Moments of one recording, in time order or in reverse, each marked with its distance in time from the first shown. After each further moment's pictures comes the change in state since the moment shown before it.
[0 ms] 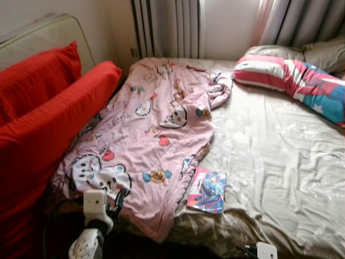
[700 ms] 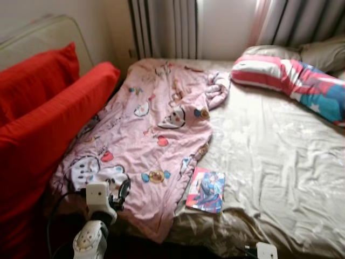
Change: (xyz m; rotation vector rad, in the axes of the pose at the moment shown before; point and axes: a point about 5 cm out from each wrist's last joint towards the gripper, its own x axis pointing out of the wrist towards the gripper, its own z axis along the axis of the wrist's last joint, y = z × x) left arm 0.016 -0.009 0.021 -0.047 -0.046 0.004; right arm 0.000 0.003 0.000 -0.024 0.007 0.019
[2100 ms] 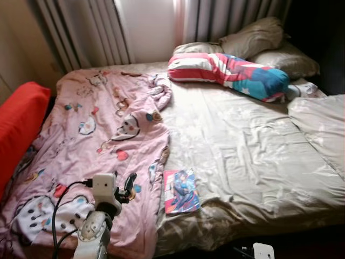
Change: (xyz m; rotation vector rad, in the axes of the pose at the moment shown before) left arm 0.001 0.000 0.005 0.022 0.027 -0.031; right arm 0.001 0.012 0.003 -0.016 -0.001 0.044
